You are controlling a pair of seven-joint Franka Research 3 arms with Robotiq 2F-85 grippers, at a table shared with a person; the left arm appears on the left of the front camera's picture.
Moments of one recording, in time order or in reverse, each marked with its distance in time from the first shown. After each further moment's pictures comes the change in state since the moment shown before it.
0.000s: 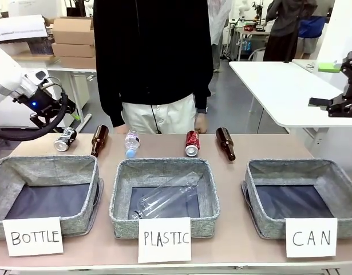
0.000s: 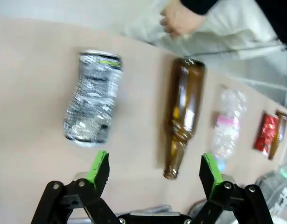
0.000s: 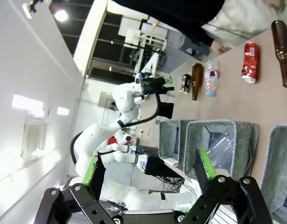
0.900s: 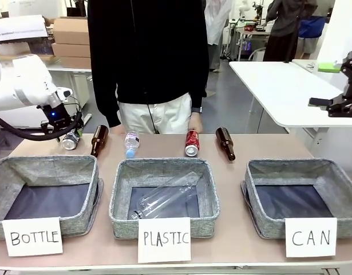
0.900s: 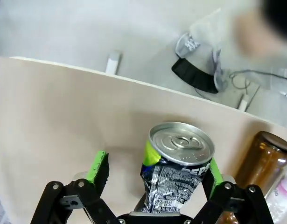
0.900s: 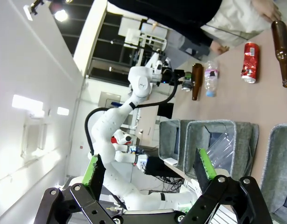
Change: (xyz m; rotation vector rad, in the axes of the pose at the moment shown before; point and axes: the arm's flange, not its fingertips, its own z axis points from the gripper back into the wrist) left arm 0.064 0.009 -0.097 0.312 0.115 -0.006; right arm 0.000 0.000 0.000 0.000 0.000 0.001
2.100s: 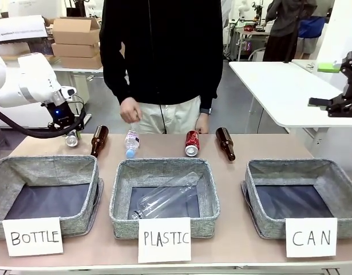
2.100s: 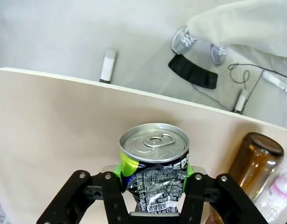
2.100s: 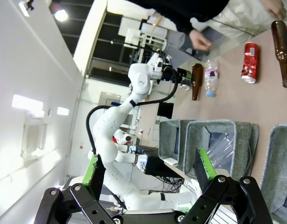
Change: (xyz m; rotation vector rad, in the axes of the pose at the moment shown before) left arm 0.008 -0.011 0.004 -0.010 0.016 -0.017; right arm 0.000 0.000 0.000 0.000 0.000 0.000
